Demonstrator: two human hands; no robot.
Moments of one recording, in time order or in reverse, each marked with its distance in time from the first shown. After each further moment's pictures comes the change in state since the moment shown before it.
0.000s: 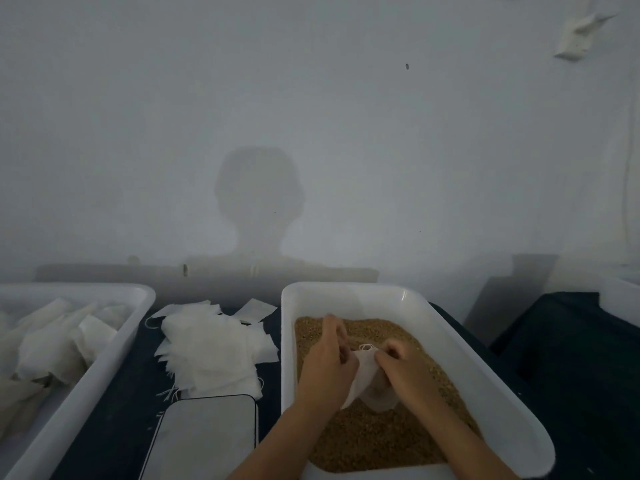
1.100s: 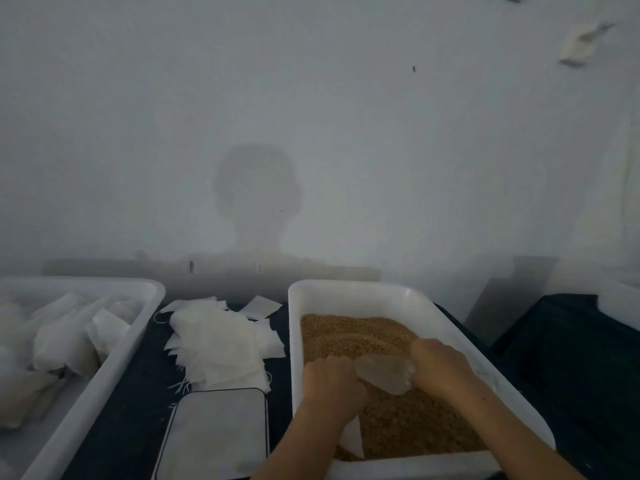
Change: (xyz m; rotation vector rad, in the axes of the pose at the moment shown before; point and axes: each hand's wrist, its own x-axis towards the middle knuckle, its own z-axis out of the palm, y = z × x) left_hand -0.009 -0.001 -0.002 0.694 -0.293 -0.107; right_hand 0.000 -0.020 -0.040 -1.013 -0.238 0.060
